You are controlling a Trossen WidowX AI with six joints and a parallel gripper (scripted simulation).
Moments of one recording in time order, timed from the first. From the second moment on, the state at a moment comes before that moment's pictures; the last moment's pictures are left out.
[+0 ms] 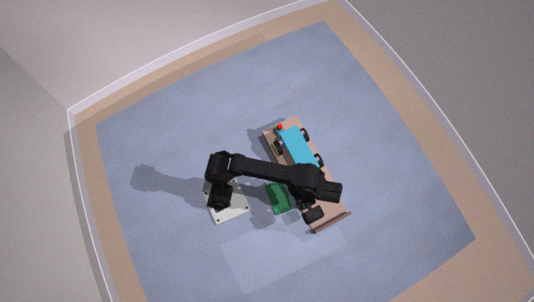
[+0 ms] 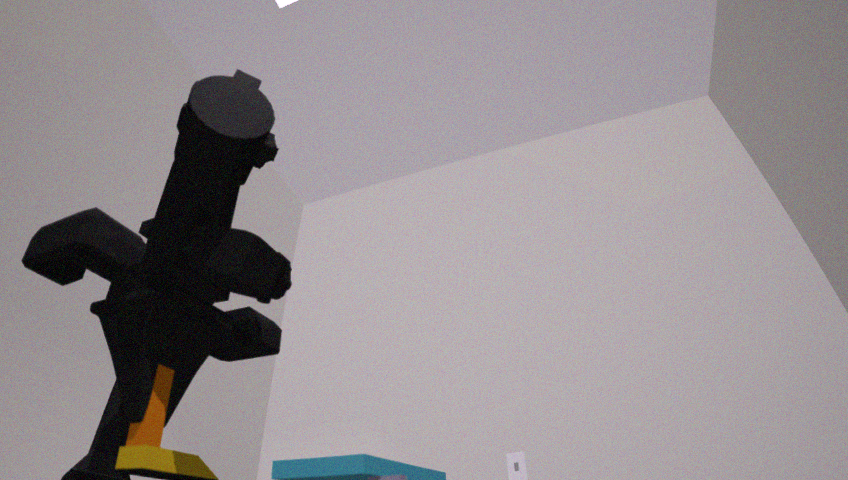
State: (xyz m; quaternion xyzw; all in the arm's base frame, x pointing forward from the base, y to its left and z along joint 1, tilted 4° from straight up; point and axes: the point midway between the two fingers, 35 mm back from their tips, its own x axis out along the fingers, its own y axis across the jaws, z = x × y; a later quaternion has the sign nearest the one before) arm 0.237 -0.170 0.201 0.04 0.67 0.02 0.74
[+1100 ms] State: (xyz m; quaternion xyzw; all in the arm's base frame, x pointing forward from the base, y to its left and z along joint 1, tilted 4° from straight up) arm 0.266 -0.171 0.150 0.04 0.67 0.02 0.74
